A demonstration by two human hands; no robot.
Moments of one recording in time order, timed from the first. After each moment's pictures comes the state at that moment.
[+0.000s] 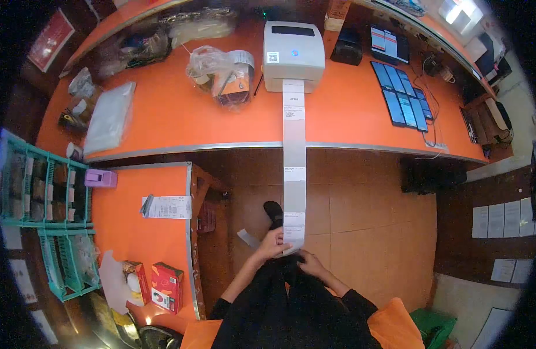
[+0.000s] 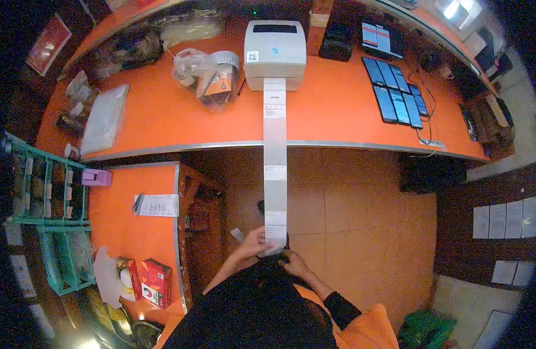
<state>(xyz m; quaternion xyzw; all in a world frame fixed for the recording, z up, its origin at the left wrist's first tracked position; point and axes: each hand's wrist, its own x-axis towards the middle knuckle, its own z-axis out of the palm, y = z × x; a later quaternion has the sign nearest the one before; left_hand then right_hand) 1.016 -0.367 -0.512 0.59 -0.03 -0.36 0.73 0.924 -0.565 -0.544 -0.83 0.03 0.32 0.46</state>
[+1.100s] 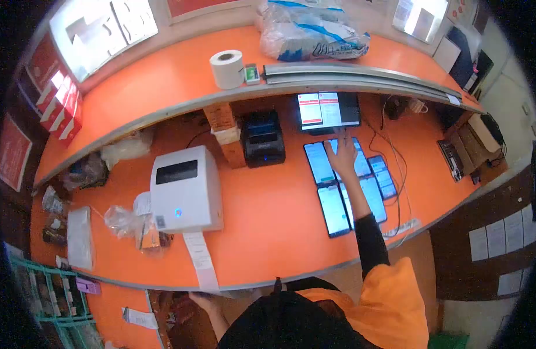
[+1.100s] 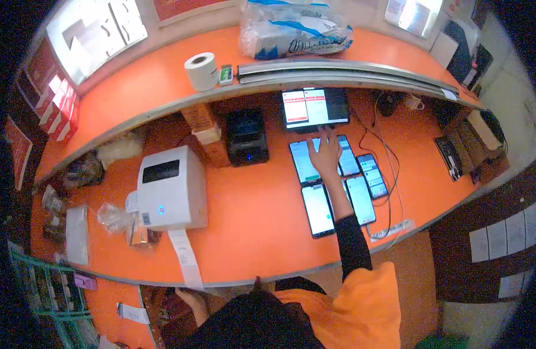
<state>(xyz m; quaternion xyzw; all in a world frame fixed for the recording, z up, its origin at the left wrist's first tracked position) 1.250 -0.456 -0.536 0.38 0.29 0.21 0.85 1.568 -0.972 -0.386 -0.93 0.11 -0.29 0.18</state>
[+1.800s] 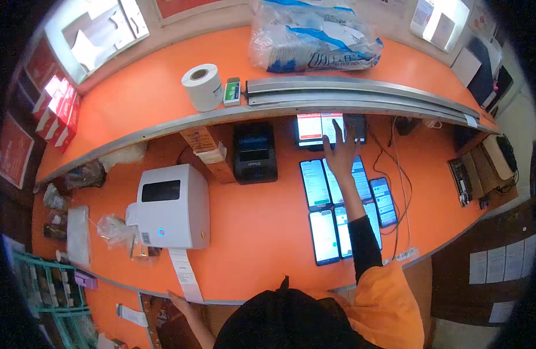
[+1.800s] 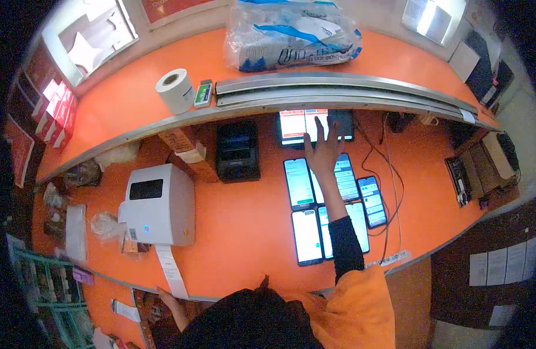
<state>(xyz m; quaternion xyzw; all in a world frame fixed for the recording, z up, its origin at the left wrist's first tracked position) 1.270 -0.437 -0.520 0.59 0.45 0.25 0.62 1.635 -0.996 -0.361 -0.93 0.07 -0.33 0.14</state>
